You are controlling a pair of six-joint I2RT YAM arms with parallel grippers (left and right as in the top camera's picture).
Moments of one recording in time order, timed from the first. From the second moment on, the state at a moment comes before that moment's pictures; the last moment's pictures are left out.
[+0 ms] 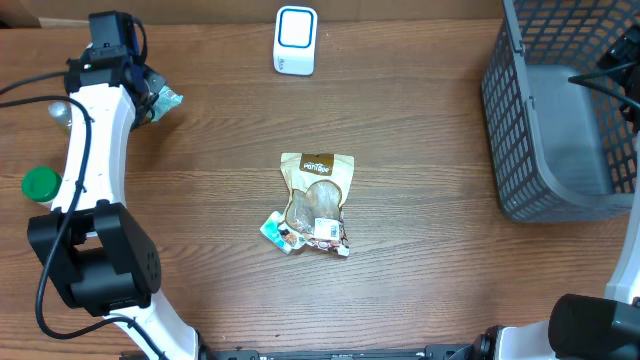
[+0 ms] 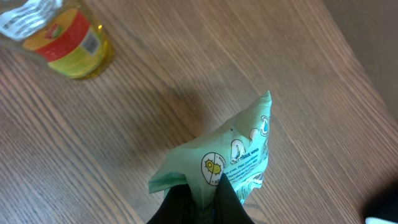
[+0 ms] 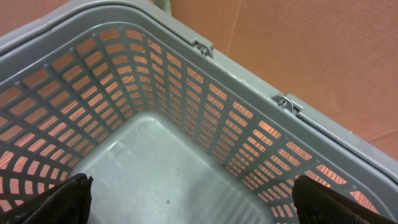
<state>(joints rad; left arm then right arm) 0.15 1.94 1.73 -0.86 -0.21 -0.82 -0.31 1.63 1.85 -0.98 0.44 0.36</state>
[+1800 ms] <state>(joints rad) 0.38 1.95 1.49 -0.81 -0.24 -0.71 -0.31 1.63 1.85 -0.98 0.44 0.36</state>
